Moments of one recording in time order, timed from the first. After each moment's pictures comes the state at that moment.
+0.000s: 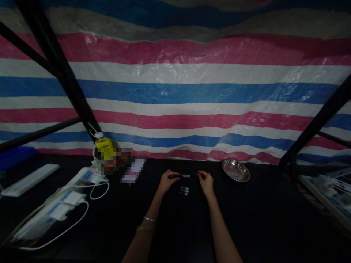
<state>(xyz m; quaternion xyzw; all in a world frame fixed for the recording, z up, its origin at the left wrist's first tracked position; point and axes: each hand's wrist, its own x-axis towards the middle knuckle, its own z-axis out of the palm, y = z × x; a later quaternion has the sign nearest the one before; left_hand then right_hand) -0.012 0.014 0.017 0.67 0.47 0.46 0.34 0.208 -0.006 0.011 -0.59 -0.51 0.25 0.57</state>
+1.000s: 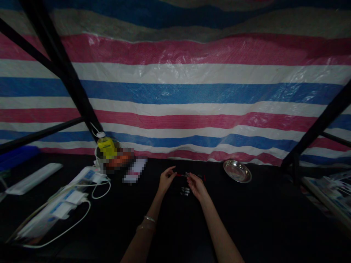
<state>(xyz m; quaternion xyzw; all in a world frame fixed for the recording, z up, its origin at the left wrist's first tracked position) -0.011 0.016 0.020 0.56 0.48 0.55 0.39 0.154 -0.012 0.019 -0.40 -0.24 0.65 0.59</state>
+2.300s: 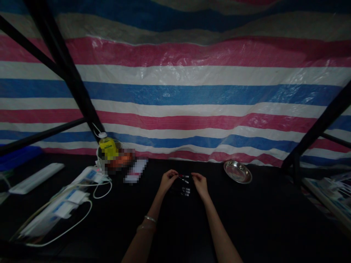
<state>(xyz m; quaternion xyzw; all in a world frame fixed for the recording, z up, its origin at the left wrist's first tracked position) -0.012 0.015 0.021 0.59 0.47 0.50 0.42 0.171 -0.005 0.011 -0.55 -0.44 0.42 0.57</state>
